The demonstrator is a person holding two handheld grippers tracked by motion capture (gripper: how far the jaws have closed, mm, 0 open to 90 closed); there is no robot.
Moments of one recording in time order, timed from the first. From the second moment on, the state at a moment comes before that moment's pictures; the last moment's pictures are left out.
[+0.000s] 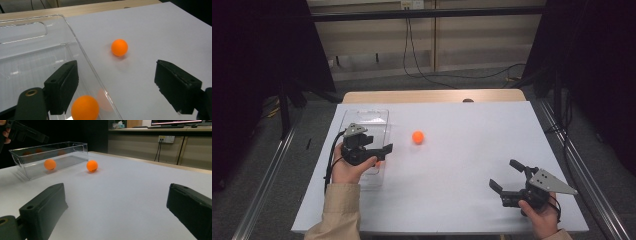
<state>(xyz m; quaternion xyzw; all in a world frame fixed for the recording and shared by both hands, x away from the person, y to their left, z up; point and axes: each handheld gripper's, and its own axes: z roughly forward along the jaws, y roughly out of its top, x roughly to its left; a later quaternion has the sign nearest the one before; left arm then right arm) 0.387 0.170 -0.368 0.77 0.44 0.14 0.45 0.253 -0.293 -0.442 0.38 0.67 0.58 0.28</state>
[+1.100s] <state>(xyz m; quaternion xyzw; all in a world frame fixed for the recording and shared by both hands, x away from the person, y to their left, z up) 0.385 0.141 -0.371 0.78 0.42 0.13 0.45 0.254 -0.292 -0.443 0.38 0.67 0.58 0.27</state>
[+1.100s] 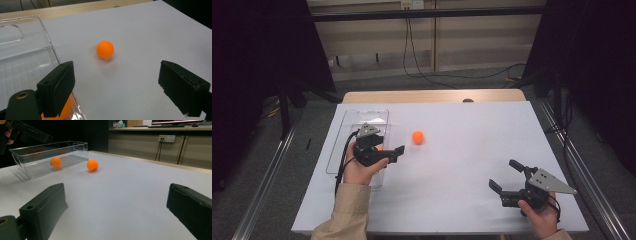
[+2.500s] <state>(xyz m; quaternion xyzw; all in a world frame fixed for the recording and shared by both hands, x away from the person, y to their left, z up) 0.390 0.108 -0.387 0.79 0.41 0.13 0.44 0.255 -0.291 -0.443 0.38 0.67 0.58 0.27</state>
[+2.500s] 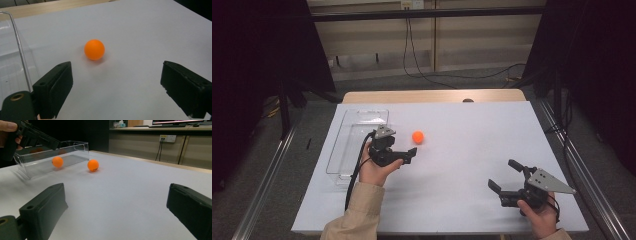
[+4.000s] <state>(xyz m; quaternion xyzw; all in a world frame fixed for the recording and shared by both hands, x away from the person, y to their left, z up) 0.410 0.086 -0.405 0.77 0.44 0.15 0.43 0.257 -0.290 -0.443 0.38 0.67 0.58 0.27</state>
